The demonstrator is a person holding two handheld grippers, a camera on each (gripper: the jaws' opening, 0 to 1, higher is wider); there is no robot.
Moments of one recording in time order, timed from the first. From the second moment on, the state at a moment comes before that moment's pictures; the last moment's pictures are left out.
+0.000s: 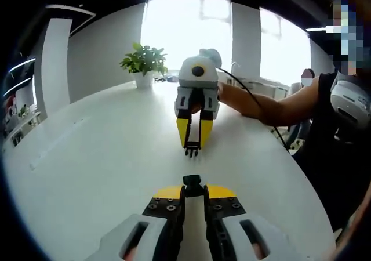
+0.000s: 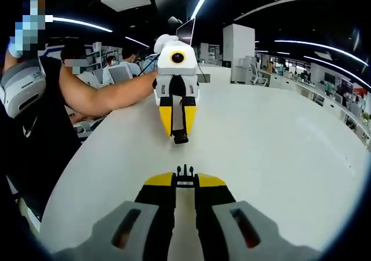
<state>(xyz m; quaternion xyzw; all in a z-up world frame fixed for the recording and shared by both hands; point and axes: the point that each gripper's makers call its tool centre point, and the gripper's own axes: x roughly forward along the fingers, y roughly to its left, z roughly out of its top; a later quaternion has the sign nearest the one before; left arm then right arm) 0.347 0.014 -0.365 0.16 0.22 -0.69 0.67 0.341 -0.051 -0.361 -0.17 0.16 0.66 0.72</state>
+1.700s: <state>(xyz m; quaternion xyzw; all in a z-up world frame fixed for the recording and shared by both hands) 0.340 0.011 -0.363 0.15 0.21 -0.70 0.66 0.336 -0.049 -0.362 -0.16 0.18 0.67 0.71</state>
